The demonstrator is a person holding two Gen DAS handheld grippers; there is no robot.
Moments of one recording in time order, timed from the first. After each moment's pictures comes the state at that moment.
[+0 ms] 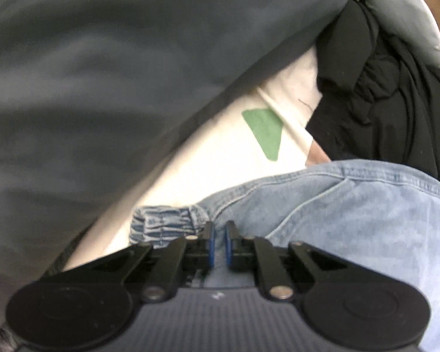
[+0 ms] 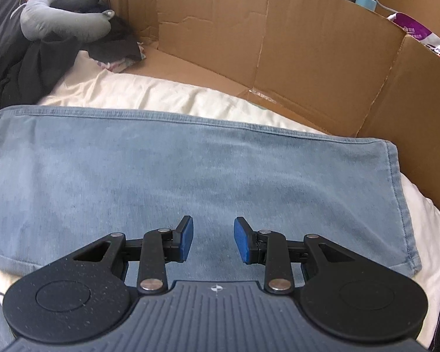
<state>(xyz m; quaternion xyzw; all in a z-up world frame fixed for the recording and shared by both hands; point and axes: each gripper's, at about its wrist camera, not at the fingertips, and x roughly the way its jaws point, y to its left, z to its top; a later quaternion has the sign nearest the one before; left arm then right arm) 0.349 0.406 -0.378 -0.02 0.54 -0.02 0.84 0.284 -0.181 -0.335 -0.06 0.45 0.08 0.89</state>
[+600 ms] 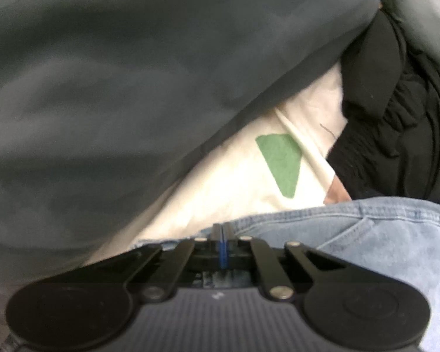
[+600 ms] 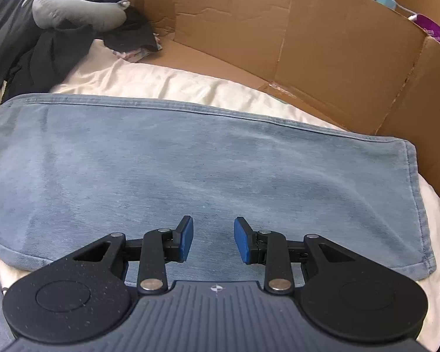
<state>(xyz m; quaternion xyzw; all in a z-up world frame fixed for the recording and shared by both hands) 0.383 0.405 -0.386 -0.01 0.53 0.01 0.85 0.284 -0.161 -0.343 -0.07 0.46 0.10 0.88</state>
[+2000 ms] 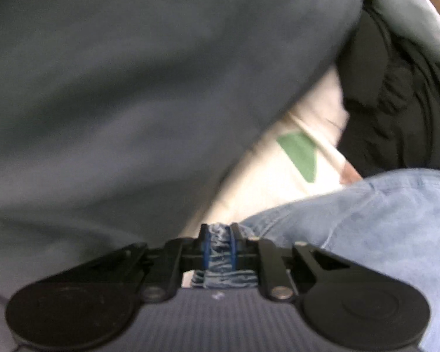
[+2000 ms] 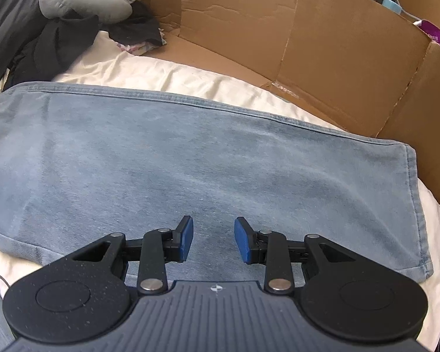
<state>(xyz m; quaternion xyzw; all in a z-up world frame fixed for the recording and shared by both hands) 0.368 0.425 -0.346 0.06 0.53 0.00 0.85 0.278 -0.164 -0.348 -0.09 0.46 0.10 0.88</state>
